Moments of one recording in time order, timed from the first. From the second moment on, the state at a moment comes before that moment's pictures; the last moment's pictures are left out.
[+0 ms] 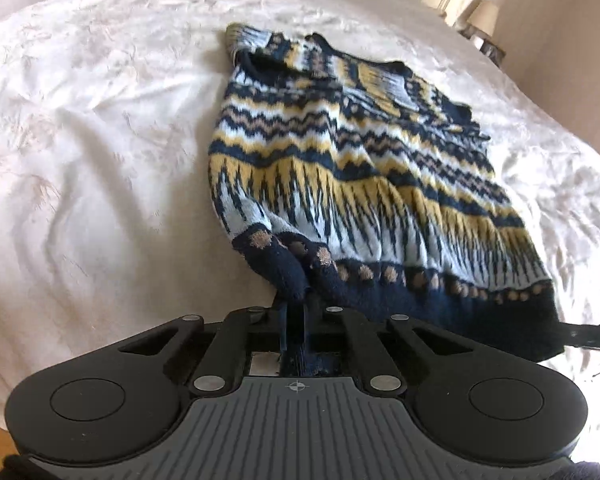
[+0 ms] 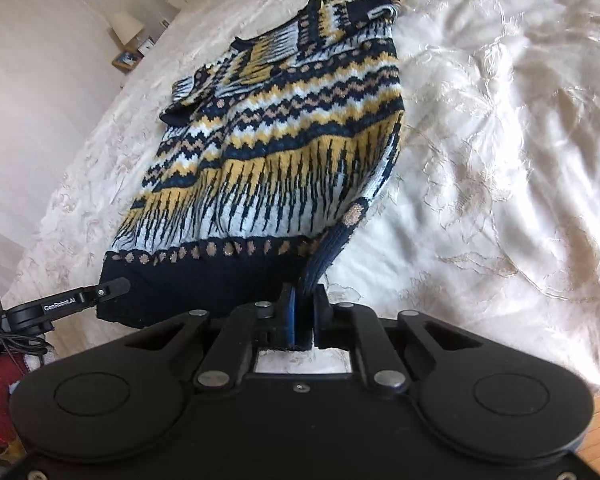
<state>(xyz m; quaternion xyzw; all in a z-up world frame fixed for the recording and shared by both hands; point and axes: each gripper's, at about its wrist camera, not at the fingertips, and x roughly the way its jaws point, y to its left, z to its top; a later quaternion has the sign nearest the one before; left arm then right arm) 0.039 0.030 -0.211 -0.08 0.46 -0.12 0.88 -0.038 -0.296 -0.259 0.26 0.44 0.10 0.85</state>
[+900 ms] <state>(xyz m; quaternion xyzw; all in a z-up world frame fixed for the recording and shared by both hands) 0.128 0.041 -0.112 -0.12 0.36 -0.15 0.91 0.036 -0.321 -0.168 0.33 0.31 0.11 0.88</state>
